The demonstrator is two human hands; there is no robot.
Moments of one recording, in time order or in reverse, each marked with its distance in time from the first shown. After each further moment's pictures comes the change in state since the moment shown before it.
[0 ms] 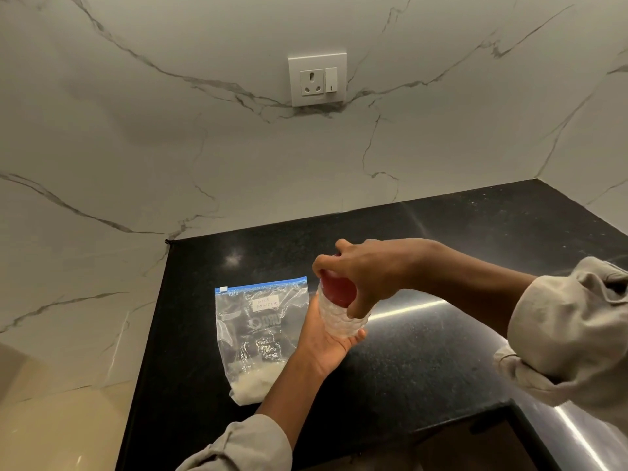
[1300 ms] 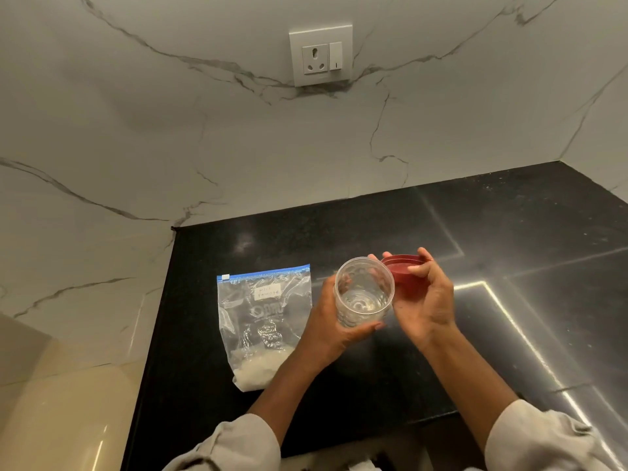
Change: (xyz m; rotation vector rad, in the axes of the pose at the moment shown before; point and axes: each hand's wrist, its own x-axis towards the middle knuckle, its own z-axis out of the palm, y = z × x) left_hand -0.025 -0.004 -0.005 1.052 0.066 0.590; right_hand 0.008 0.024 0.135 2.554 1.080 0.093
